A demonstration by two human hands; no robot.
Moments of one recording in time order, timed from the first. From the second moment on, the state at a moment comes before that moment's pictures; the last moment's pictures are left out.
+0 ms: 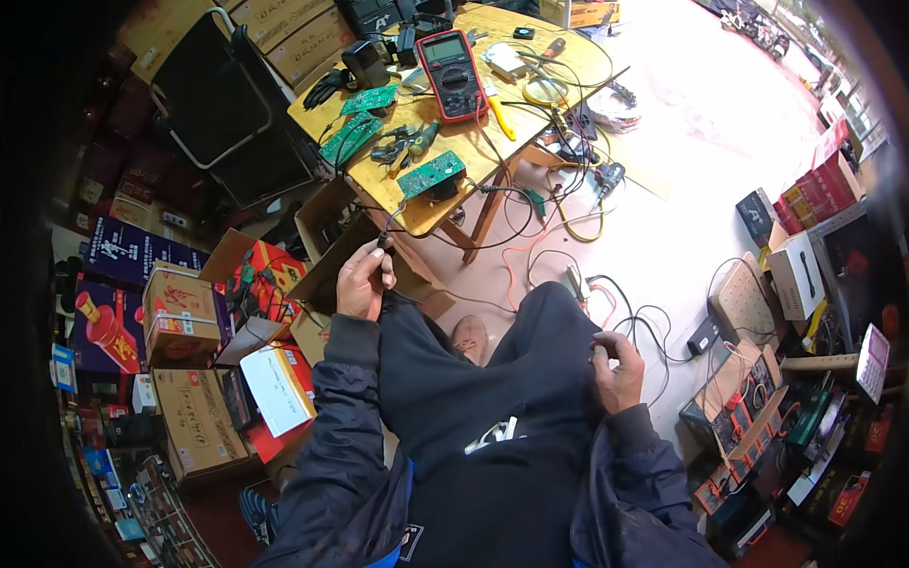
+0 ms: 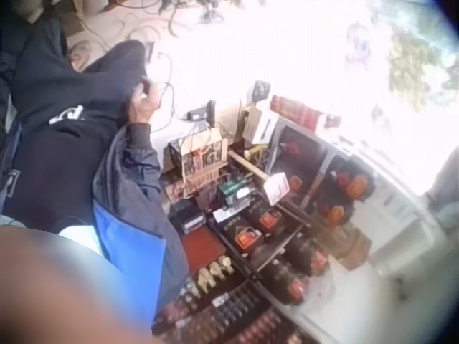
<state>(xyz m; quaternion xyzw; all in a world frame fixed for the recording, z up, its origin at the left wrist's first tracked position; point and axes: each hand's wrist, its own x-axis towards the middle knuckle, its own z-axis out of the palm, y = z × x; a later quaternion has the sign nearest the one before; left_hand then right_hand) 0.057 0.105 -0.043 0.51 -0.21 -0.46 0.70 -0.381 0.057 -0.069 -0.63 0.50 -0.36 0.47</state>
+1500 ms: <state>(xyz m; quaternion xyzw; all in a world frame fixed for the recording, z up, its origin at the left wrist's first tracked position) 0.062 0.097 -0.041 0.39 -0.12 -0.54 0.74 -0.316 0.004 -0.043 -0.68 0.44 -0.29 0.51</state>
